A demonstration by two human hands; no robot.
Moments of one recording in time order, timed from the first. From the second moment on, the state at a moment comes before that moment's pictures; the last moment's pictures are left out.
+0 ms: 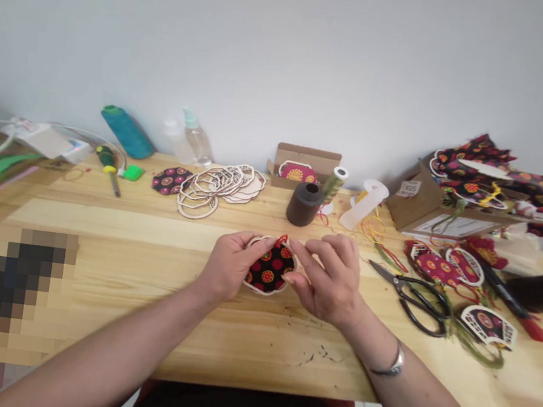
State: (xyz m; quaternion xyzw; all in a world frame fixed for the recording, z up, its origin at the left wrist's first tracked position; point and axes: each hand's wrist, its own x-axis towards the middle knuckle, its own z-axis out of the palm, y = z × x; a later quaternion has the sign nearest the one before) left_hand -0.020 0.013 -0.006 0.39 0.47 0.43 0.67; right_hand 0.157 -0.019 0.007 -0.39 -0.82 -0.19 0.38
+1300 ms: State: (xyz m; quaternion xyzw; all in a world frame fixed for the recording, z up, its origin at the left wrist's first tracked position) left_hand -0.024 0.013 -0.006 0.44 0.46 0.43 0.64; right_hand 0.148 -0.023 0.005 -0.38 -0.86 -0.17 0.30
